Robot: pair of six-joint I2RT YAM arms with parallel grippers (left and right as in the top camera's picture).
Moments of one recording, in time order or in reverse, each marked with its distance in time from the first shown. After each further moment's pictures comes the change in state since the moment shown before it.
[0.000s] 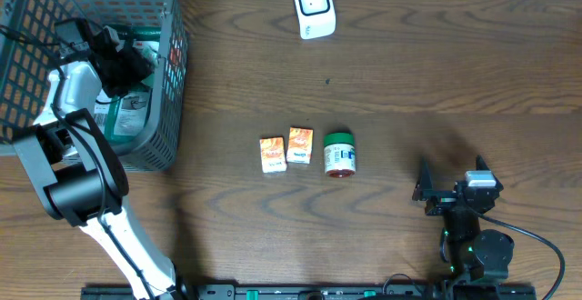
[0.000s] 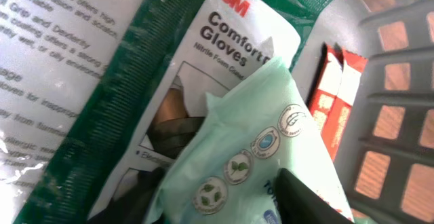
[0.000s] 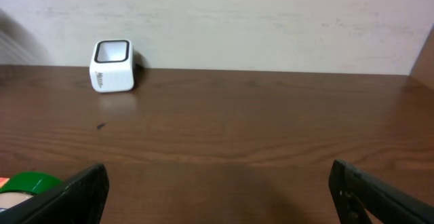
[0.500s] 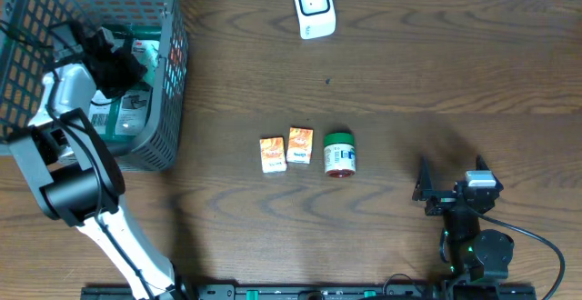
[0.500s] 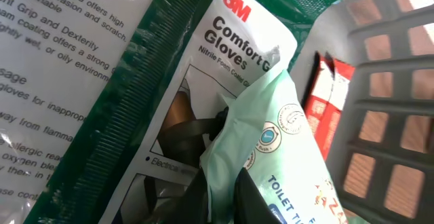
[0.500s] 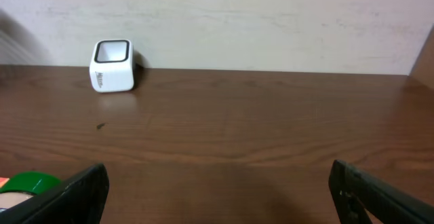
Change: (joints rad) left arm 0.039 0.007 0.000 0.021 0.095 -0.019; right arm 0.000 0.000 0.000 0.000 0.000 0.000
